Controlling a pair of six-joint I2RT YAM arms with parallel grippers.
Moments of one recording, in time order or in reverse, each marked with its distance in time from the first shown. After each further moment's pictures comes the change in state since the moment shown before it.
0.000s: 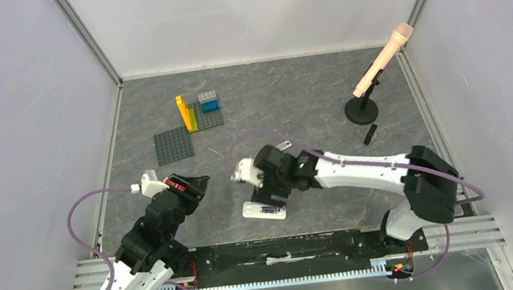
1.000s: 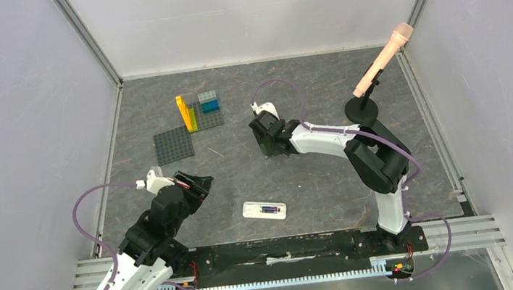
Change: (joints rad) left arm 0.000 0.092 0.010 0.019 0.026 0.001; right arm -0.315 0.344 0.247 0.174 0.388 0.600
